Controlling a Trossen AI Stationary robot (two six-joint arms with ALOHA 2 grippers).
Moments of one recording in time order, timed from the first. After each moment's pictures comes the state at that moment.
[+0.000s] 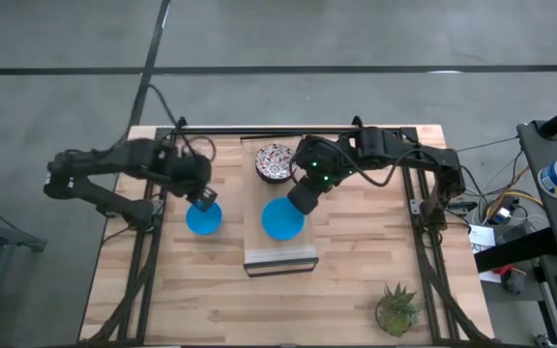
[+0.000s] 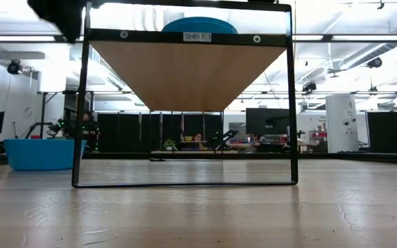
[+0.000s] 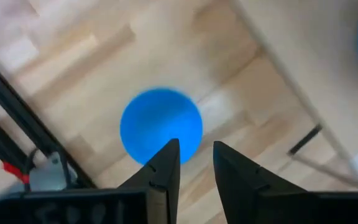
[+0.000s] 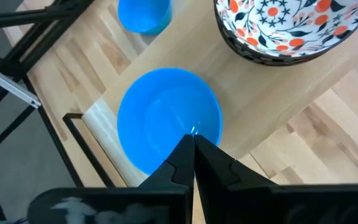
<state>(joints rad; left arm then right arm) 0.02 1.19 1.43 -1.51 -0.14 -0.93 0.00 1.83 2.17 -1.36 -0.02 0.73</state>
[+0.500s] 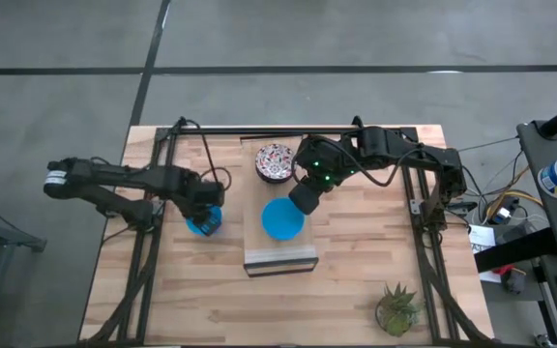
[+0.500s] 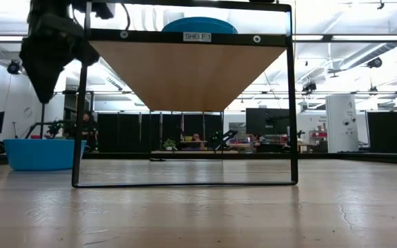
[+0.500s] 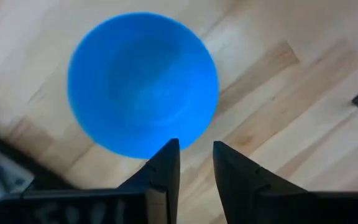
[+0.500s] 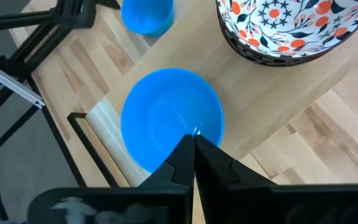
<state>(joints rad) 0.00 1.19 0.97 -1.21 0.06 -0.83 0.00 1.82 2.17 -1.35 -0.02 0.73</state>
